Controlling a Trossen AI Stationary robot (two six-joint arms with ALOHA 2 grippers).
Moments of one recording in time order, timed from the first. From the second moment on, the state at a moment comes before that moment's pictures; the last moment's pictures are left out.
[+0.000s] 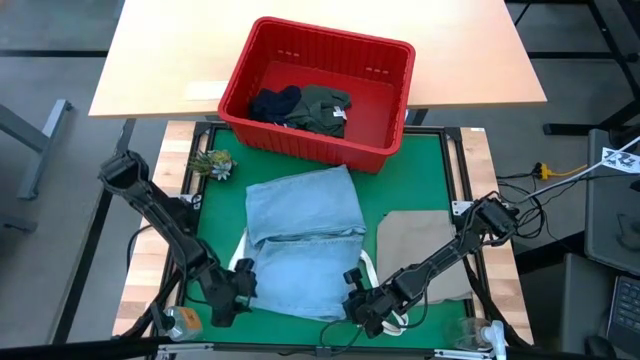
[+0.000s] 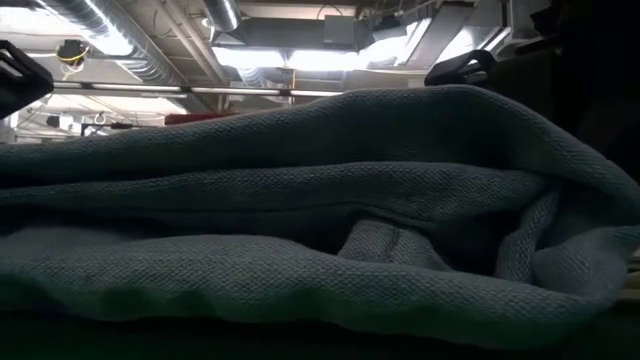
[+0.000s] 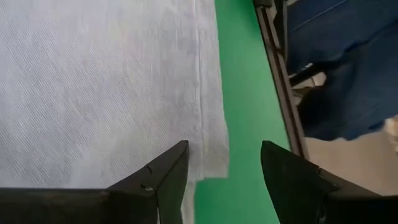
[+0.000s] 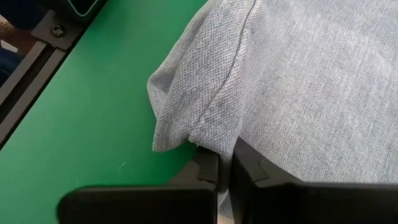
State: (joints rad) left arm -0.82 1.43 0.72 -0.16 -0.15 -0.71; right arm 0.69 1.96 1.19 -0.19 0.23 0.14
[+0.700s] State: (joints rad) left arm -0.87 1.66 0.72 -0.11 -0.31 -0.48; right arm 0.69 1.96 1.19 -0.21 0.22 0.24
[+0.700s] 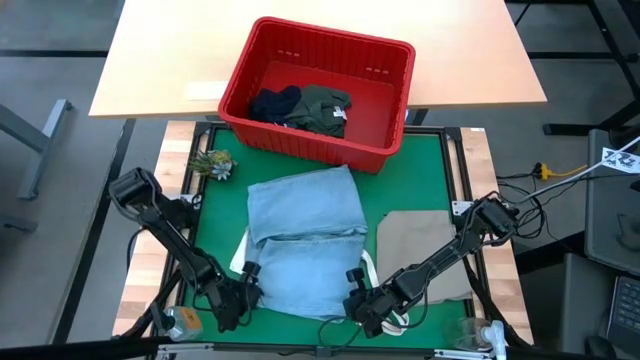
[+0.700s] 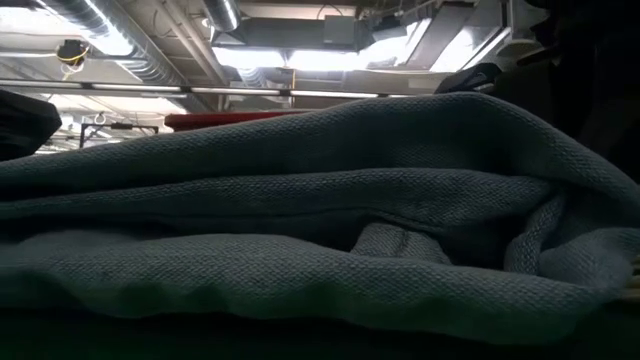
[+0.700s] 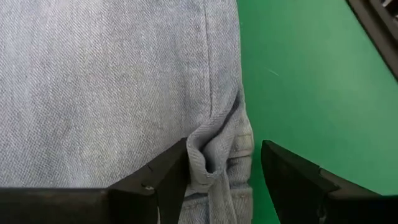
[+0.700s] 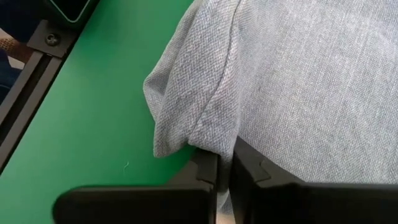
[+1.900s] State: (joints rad) left arm -0.93 1.67 1.19 -0.60 -0.36 -0.66; right arm 0.69 1.96 1.60 -0.70 0.23 0.22
